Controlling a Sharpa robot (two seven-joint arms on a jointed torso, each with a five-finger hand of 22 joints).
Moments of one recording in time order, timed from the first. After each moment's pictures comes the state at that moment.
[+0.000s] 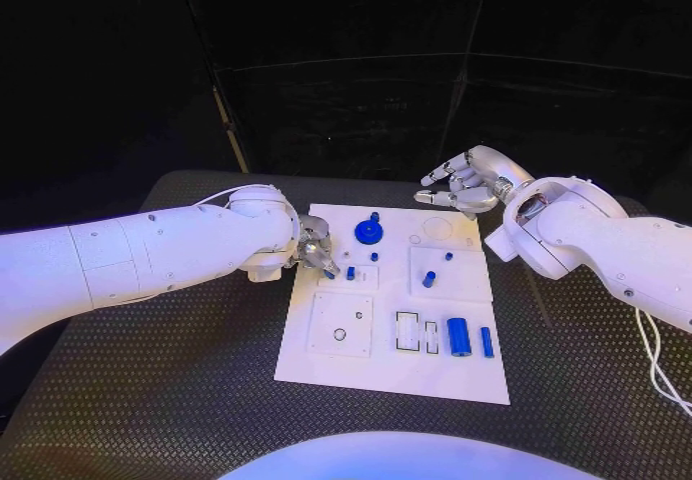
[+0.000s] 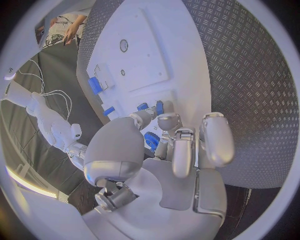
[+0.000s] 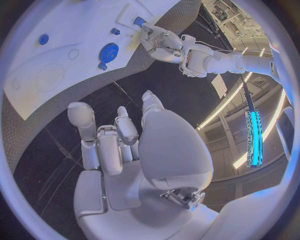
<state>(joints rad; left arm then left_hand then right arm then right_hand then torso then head) 1.30 -0.66 -0.16 1.39 -1.10 0.19 -0.51 1.06 -0.02 0.61 0.03 0.09 0.87 0.04 0.73 0.49 1.25 -0.03 1.14 0.86 1.47 -0.08 1.56 1.31 0.08 1.45 0.03 1.29 1.21 1.11 -0.79 0.19 1.50 -1.12 -0.32 -0.13 1.37 -0.08 -0.06 0.29 0.26 0.90 0.16 0.12 0.07 1.31 0.08 1.25 1.17 1.47 0.01 1.48 1.31 0.13 1.20 0.11 1.20 0.79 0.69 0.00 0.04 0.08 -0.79</state>
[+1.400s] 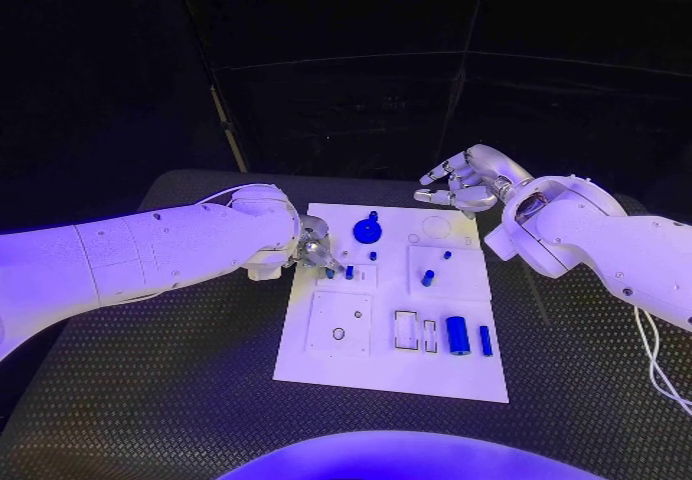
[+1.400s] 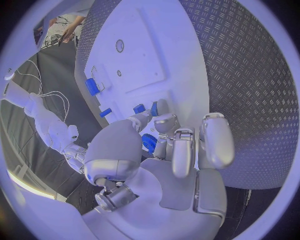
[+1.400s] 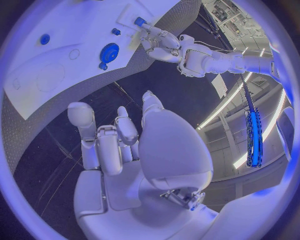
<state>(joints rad) 1.30 -0.63 -0.16 1.35 -1.11 0.21 -0.51 0.90 -0.03 0.44 0.12 0.09 0.92 0.03 0.74 0.46 1.28 -0.04 1.17 0.89 1.47 -0.09 1.56 1.31 0.08 1.45 0.02 1.30 1.22 1.11 -0.79 0.19 1.50 -1.12 -0.32 -0.13 1.36 -0.07 -0.07 0.29 0.26 0.90 0.16 0.12 0.07 1.31 0.08 1.25 1.17 1.47 0.01 1.48 1.31 0.13 1.20 0.11 1.20 0.79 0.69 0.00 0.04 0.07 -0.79</state>
